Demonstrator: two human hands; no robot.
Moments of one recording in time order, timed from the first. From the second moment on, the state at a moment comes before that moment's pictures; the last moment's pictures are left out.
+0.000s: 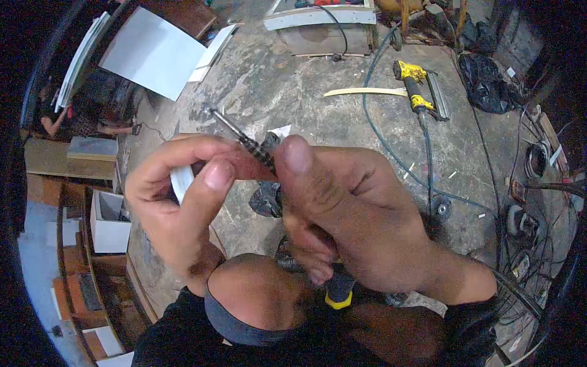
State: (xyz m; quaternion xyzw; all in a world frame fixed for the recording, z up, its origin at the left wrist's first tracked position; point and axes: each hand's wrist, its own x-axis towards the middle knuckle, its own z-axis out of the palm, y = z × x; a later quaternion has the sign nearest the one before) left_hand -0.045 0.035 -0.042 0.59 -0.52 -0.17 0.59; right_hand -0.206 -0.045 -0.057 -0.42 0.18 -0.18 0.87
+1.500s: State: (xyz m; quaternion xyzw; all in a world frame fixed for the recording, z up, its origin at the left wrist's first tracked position) left_hand -0.048 0.025 0.021 0.28 -0.32 -0.54 0.73; right_hand -0.220 -0.031 -0.045 -0.82 0.14 -0.50 0.23
